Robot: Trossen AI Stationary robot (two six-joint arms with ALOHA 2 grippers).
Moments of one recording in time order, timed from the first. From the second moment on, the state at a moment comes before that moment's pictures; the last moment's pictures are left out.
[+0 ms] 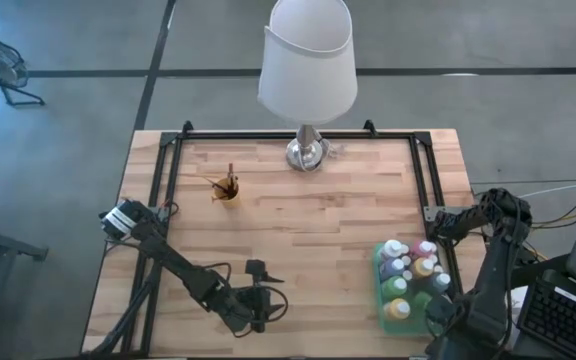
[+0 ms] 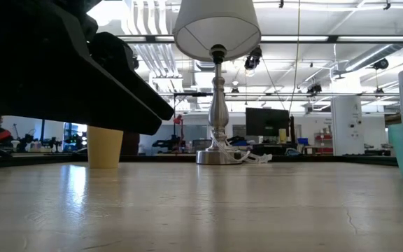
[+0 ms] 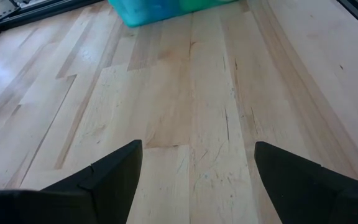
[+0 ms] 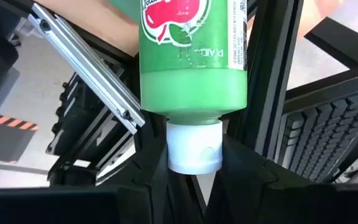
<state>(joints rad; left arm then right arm) -0.68 1.86 0.94 0.29 -0.71 -0.24 1.12 1.70 1.53 -1.42 -0.55 2.03</state>
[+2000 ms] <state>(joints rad) -0.68 1.86 0.94 0.28 -0.66 -0.26 0.65 1.66 1.50 -1.55 -0.80 1.47</state>
